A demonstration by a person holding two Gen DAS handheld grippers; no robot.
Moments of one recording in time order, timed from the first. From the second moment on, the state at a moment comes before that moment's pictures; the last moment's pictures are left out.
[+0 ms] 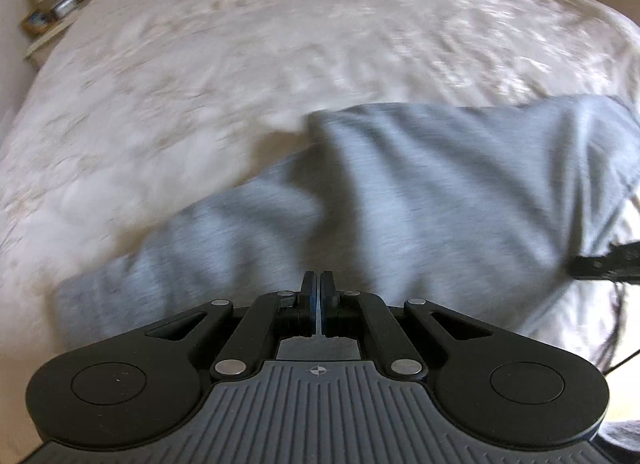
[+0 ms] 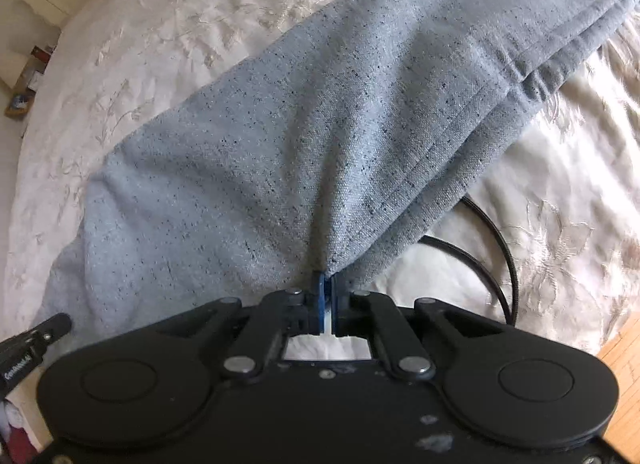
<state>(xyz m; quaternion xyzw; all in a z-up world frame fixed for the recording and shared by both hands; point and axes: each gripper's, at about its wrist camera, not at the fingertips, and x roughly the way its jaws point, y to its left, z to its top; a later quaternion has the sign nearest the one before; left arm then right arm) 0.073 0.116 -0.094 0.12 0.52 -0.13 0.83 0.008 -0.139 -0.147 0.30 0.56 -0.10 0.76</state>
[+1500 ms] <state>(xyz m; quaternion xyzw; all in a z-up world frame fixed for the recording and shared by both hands) 0.083 -0.023 -0.143 0.12 0.60 -0.01 0.79 0.028 -0.483 -0.151 0.31 0.53 -0.15 0.77</state>
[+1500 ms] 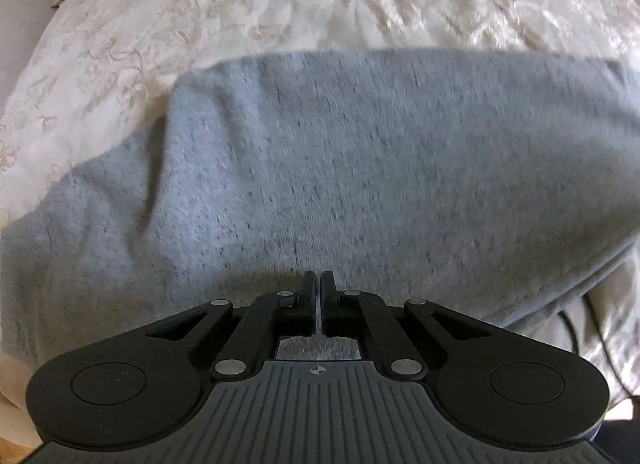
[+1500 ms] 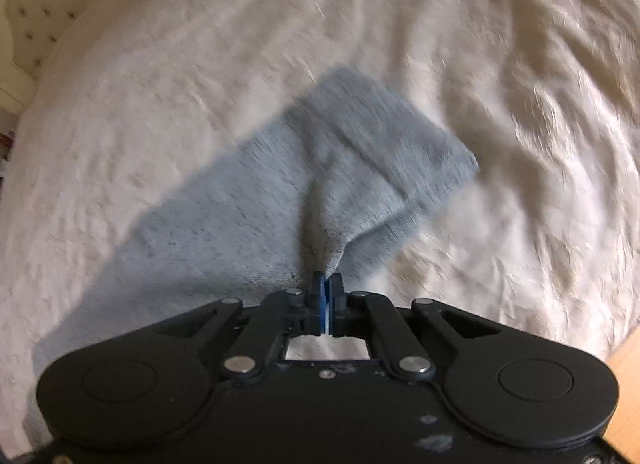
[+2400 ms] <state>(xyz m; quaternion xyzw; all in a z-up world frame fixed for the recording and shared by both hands) 0.069 -0.033 -0.184 0.15 0.64 -0.02 0.76 0.065 -0.561 -0.146 0.22 0.51 -0.15 0.82</state>
